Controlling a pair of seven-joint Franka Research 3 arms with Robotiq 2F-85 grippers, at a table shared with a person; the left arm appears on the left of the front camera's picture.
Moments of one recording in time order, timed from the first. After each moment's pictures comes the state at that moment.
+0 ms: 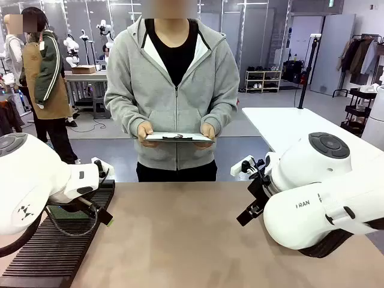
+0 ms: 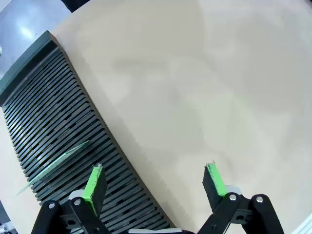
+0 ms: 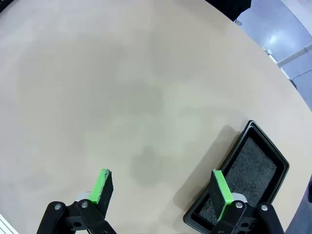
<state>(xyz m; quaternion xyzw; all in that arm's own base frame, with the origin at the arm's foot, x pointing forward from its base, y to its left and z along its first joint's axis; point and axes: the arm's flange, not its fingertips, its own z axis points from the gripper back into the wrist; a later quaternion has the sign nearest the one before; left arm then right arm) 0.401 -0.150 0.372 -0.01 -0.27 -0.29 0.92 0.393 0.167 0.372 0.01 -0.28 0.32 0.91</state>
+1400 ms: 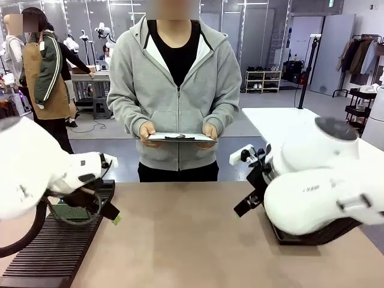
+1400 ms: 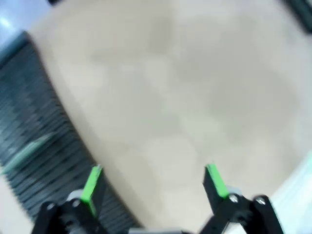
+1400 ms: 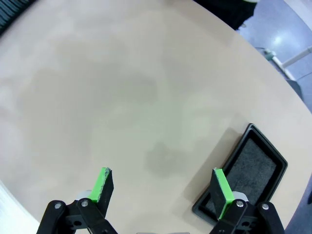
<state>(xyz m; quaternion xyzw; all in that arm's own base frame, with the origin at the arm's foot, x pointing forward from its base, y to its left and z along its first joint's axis) 0.380 -0.172 0.410 -0.09 -0.22 -0.28 0.93 0.381 0.176 0.415 0.04 -0.28 0.32 0.91</state>
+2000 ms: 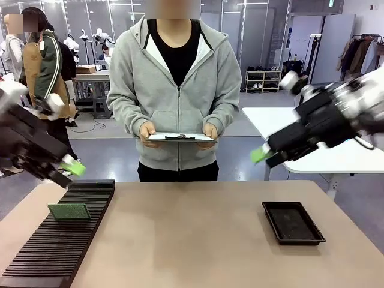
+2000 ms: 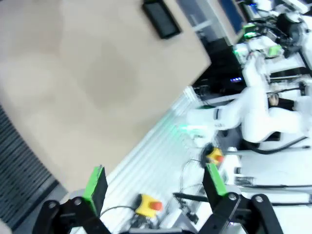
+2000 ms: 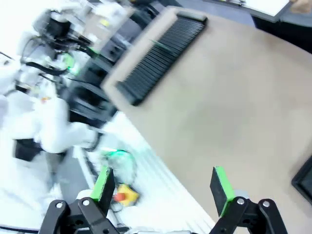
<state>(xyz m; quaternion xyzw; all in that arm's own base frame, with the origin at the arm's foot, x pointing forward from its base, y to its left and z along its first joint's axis) 0.333 -0.070 0.559 -0.41 -0.12 -0.24 0.87 0.313 0.090 0.582 0.42 -0.22 0.26 0.84</state>
